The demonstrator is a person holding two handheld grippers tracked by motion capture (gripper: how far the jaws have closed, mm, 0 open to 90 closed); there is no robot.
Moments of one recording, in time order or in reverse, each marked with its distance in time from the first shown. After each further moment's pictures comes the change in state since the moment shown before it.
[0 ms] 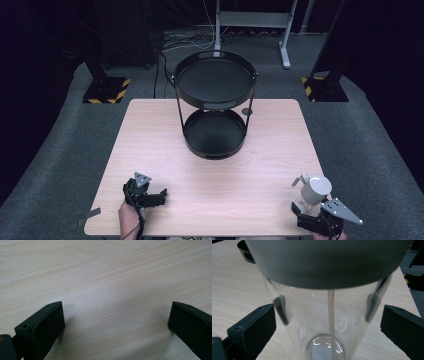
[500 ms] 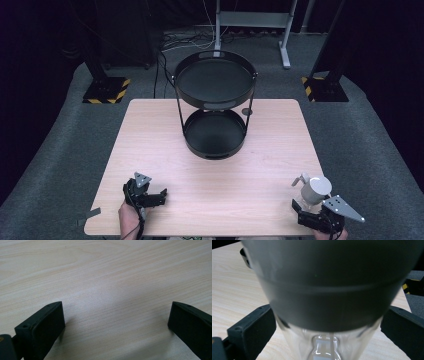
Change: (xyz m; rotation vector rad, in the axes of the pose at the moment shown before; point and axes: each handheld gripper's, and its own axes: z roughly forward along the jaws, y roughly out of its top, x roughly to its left) left arm -0.001 0.000 0.000 -0.005 0.008 0.004; right arm 0.002 0.013 -0.001 -0.025 0.002 -0.012
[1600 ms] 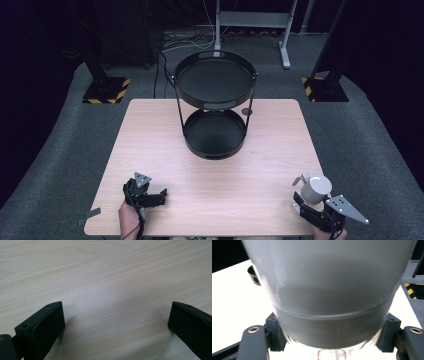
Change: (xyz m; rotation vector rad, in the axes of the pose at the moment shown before) left arm 0.001 0.000 0.000 0.003 -0.005 -0.003; right arm 0.000 0.002 -0.001 -0.088 0.021 0.063
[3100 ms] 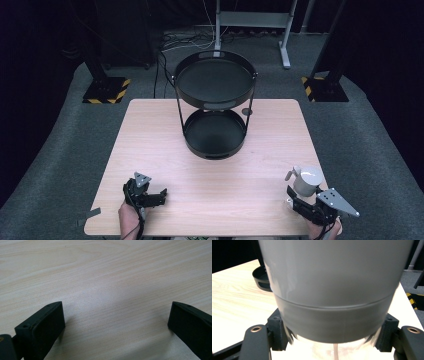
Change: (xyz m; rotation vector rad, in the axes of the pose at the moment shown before) left arm 0.000 0.000 0.000 0.003 -0.003 -0.001; right arm 0.017 0.018 0.015 -0.022 0.018 -0.061
